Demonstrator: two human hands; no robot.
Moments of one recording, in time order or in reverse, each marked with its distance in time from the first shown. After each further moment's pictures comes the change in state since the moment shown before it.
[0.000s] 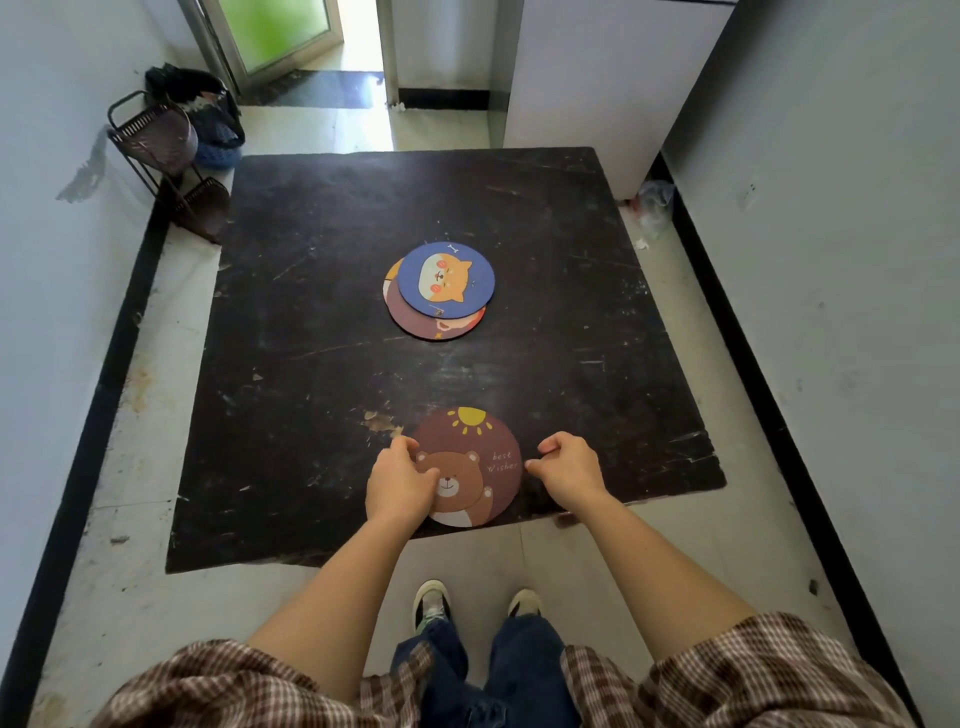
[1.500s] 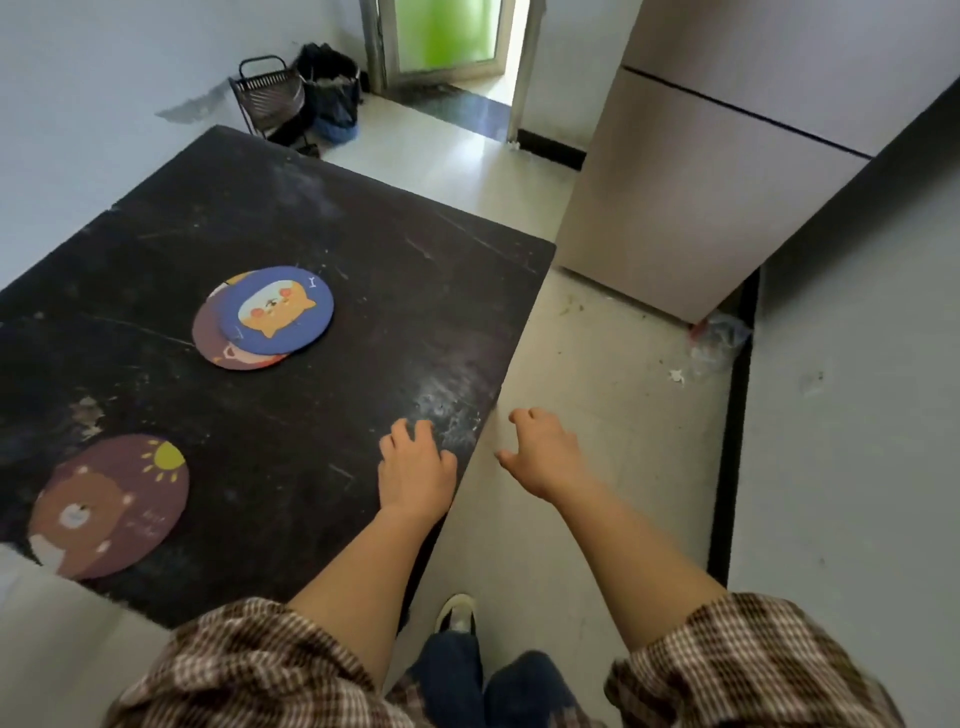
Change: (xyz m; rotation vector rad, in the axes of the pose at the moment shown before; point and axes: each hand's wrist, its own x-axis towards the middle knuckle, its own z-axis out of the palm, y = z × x) left_hand 0.061 0.376 0.244 0.056 0.301 -0.187; right_hand 0.329 -0.001 -0.296 -0.855 -0.237 -0.800
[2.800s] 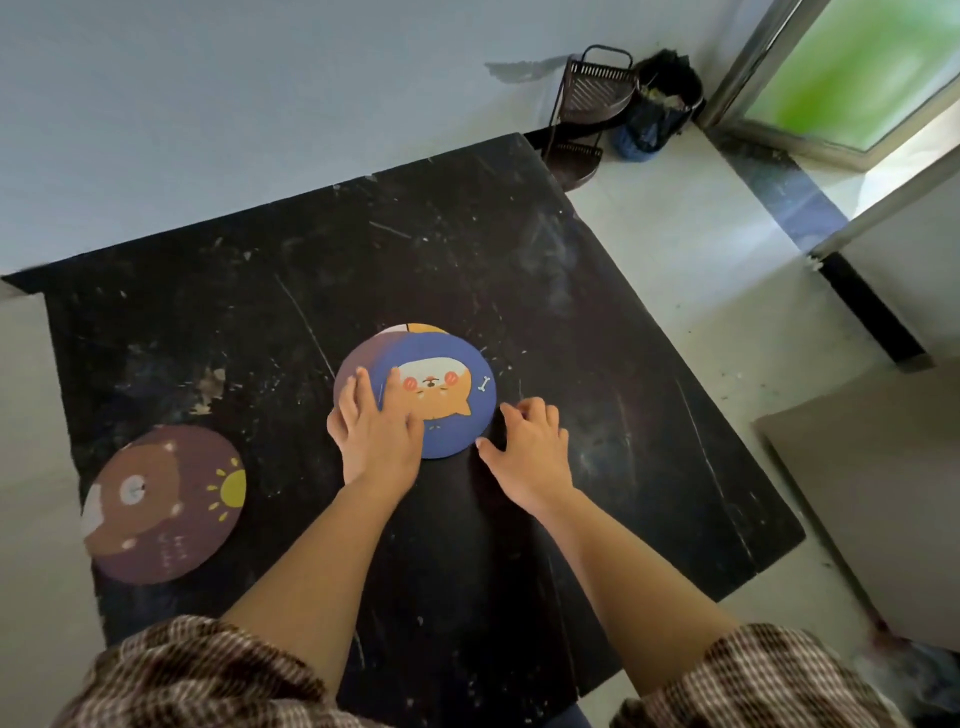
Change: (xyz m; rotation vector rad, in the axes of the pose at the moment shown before) left_hand 0.213 -0.106 -0.101 -0.028 0.326 -0.660; right_hand 0.268 -0.195 -0.011 -0.057 -0.151 -0.596
